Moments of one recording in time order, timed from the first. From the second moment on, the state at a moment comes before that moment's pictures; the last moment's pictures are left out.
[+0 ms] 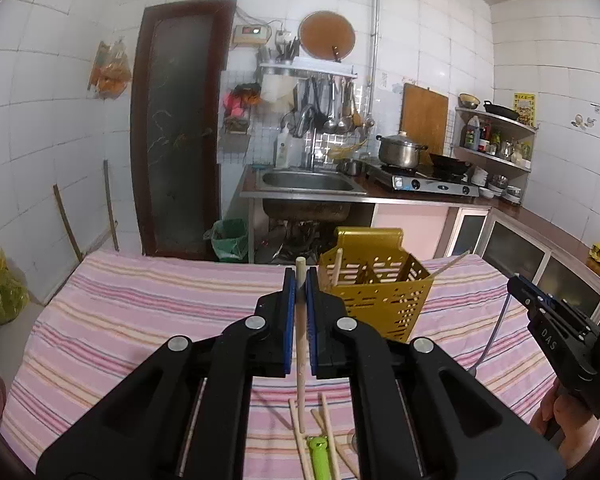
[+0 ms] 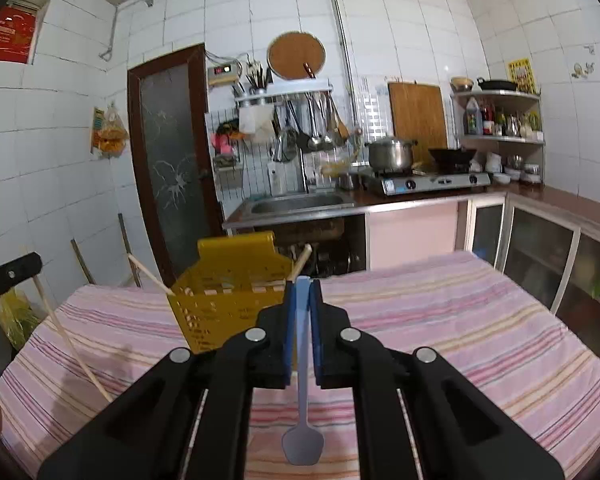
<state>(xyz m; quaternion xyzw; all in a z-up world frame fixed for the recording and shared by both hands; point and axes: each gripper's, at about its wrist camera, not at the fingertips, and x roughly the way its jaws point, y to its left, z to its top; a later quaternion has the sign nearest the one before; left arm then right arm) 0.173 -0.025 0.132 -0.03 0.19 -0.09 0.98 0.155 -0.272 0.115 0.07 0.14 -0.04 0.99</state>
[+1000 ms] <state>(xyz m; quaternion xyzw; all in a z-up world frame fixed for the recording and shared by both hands) 0.344 -0.099 0.154 -0.03 0.16 -0.12 0.98 0.307 -0.253 0.158 0.04 0.10 -0.04 0.99</state>
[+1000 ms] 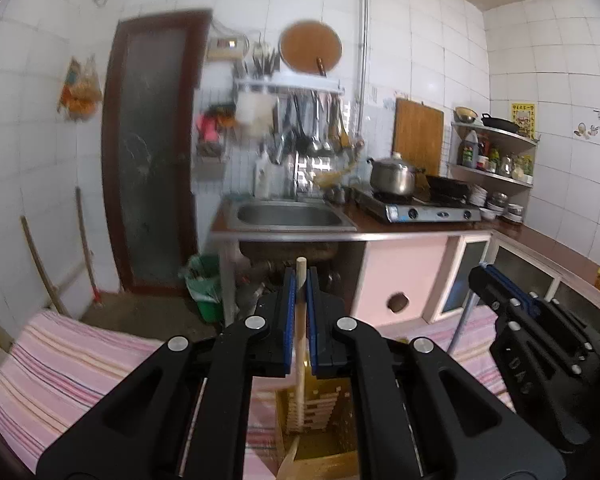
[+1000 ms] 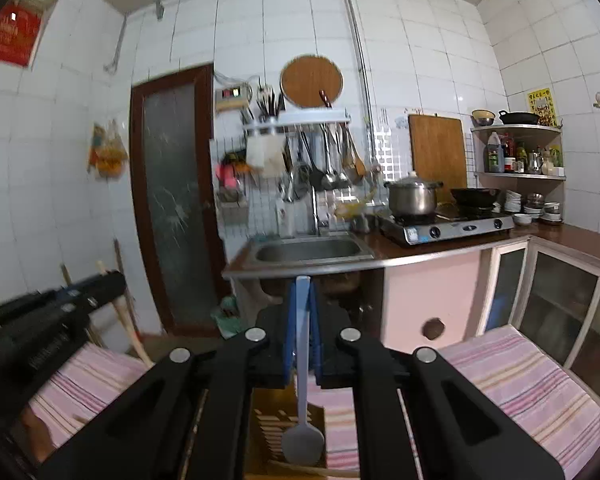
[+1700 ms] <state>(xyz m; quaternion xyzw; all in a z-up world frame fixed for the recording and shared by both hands) 0.248 0.020 0.120 -0.02 0.24 -0.05 0.97 0.202 -0.245 0.122 0.03 0.22 -0.12 0.97</state>
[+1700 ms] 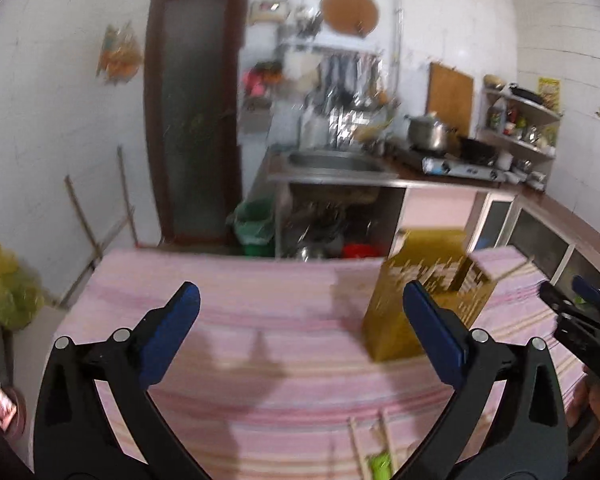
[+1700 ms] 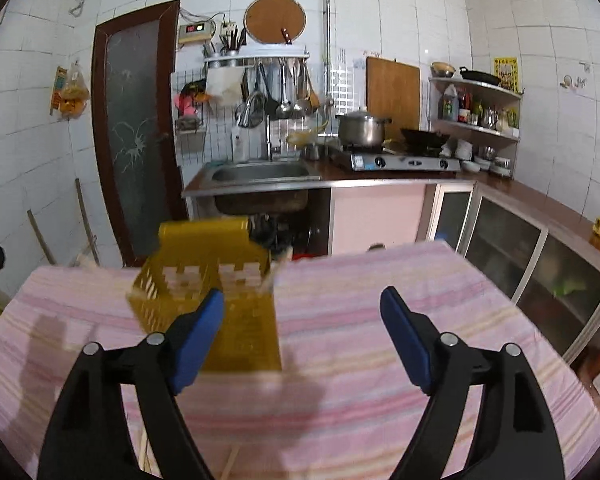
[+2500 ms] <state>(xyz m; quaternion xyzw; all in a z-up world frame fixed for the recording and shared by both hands) 0.266 0.002 -0.034 -0.01 0.41 -0.03 0.91 0.198 -0.227 -0.010 0.07 0.39 -0.09 0.91</state>
